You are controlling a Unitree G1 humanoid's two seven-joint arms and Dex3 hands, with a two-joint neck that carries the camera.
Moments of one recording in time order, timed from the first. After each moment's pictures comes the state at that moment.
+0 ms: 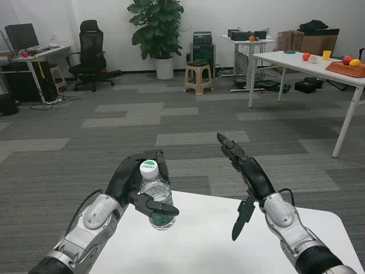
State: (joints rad) left arm -0.50 0.24 -0.43 0.44 -0.31 -0.39 -0.03; right arm -0.45 -0.40 0.25 0.67 0.11 -0.63 -0.03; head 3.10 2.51
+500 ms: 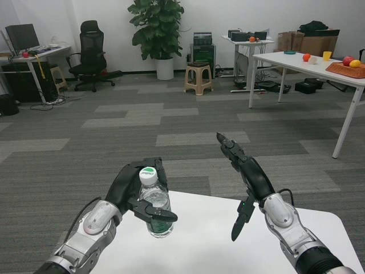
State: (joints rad) left arm -0.48 0.23 -0.43 0.49 -0.31 -0.39 -0.03; right arm -0.44 -0.40 0.25 0.66 0.11 -0.63 -0.03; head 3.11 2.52
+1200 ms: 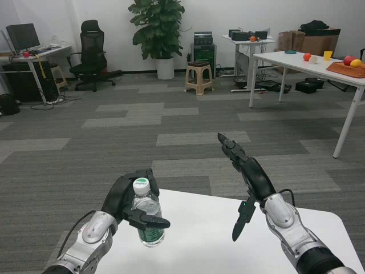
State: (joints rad) left arm -0.52 0.19 -0.44 0.82 -0.33 -0.54 0.01; right arm -0.44 -0.40 0.25 0.66 0.11 -0.63 -0.03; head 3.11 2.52
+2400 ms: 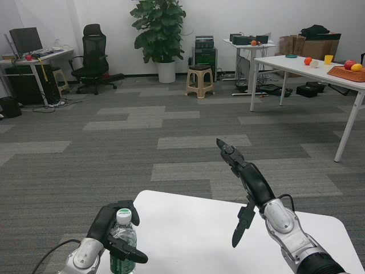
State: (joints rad) left arm -0.63 0.16 -0.66 1.39 -0.36 -0.71 0.20; right arm -0.44 -0.40 0.26 0.67 0.11 -0.63 -0.03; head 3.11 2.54
